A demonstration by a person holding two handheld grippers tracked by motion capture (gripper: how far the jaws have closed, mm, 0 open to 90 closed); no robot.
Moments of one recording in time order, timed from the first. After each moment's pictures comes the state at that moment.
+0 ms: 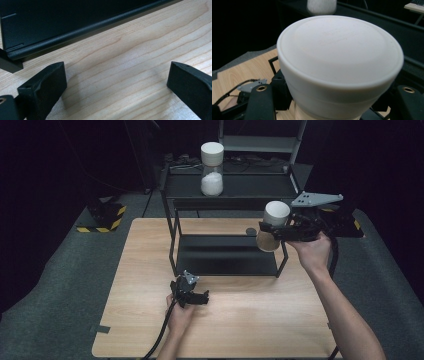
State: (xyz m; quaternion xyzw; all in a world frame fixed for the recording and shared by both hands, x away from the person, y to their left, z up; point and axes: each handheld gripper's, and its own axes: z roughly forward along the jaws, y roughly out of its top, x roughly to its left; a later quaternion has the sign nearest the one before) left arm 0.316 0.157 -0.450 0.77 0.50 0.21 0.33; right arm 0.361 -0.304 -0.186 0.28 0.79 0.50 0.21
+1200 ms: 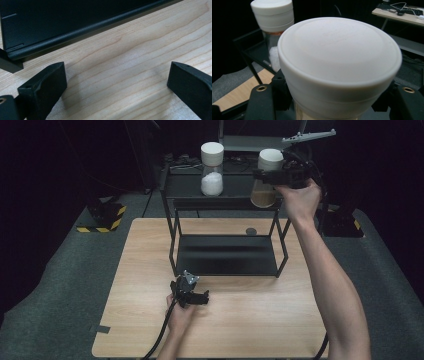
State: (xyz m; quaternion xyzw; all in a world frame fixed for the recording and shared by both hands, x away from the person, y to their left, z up) left arm 0.317 0.156 -0.450 0.77 0.50 0.21 0.33; right arm 0.412 -0.246 -0.105 0.36 0.76 0.48 0.25
